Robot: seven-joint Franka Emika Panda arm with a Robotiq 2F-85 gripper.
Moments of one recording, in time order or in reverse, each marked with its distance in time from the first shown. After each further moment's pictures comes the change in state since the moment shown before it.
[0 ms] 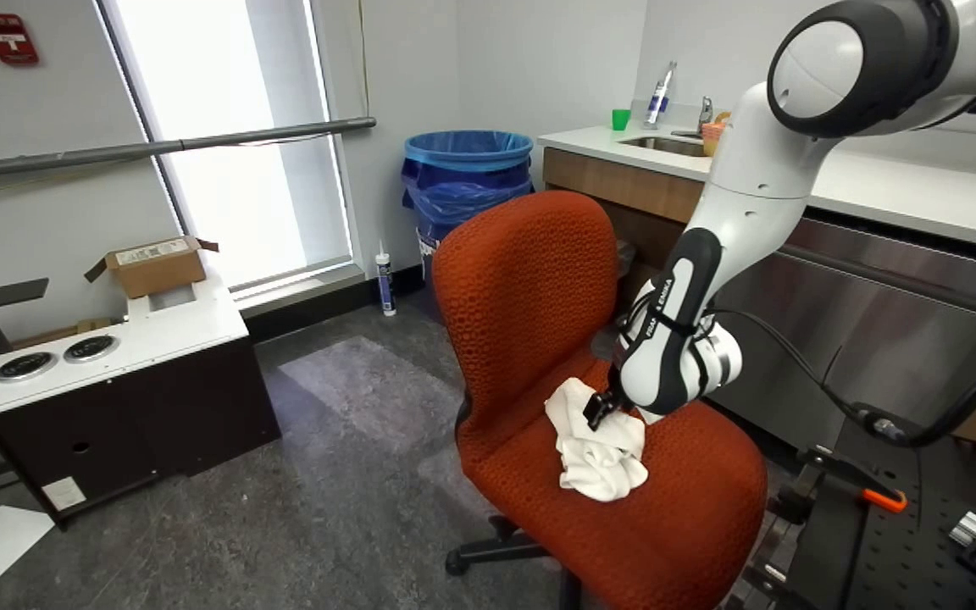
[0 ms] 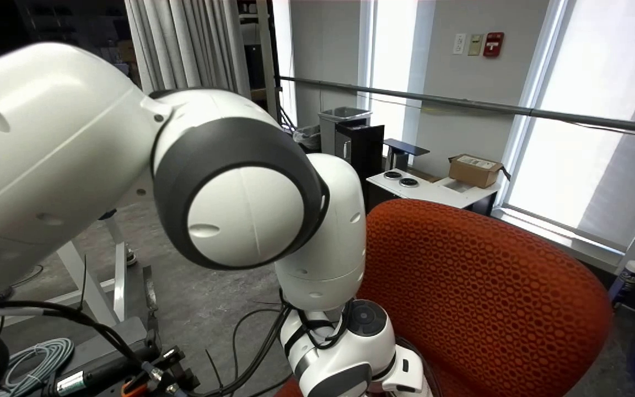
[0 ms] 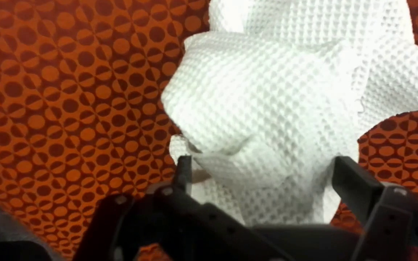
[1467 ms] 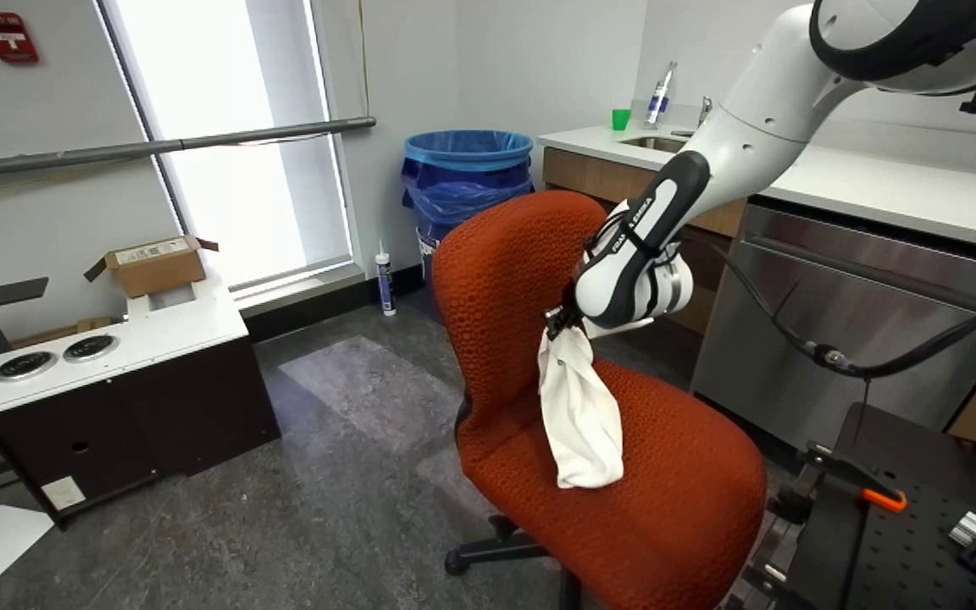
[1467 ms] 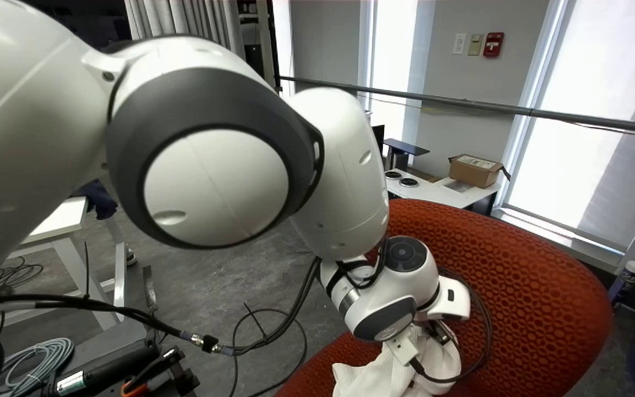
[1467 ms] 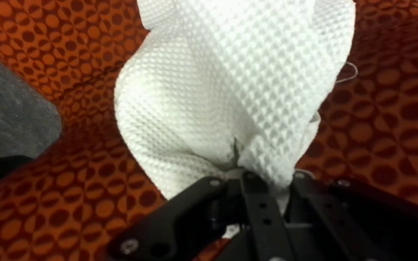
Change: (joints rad) arm -0.087 -0.132 0.142 0.154 0.009 -0.052 0.036
